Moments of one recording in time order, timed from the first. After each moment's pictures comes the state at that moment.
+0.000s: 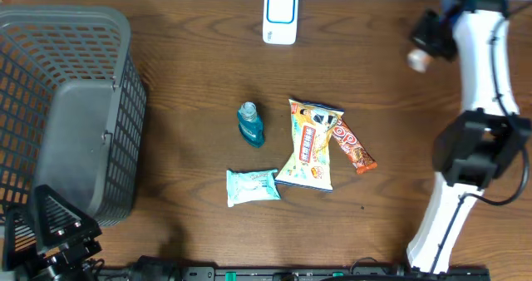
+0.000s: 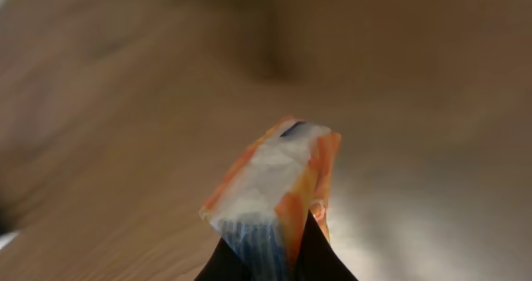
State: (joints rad) left arm -0.18 0.00 0.77 -0.39 -0.59 -0.54; right arm -0.16 2.30 2.30 -1.28 0.07 0.58
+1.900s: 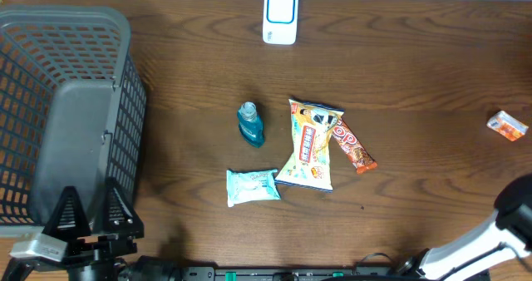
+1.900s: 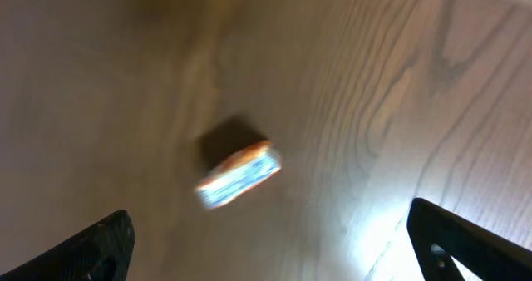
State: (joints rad) left arm -0.18 0.00 0.77 -0.60 -0.27 -0.49; right arm -0.72 2.01 2.11 -1.23 0.11 0.50
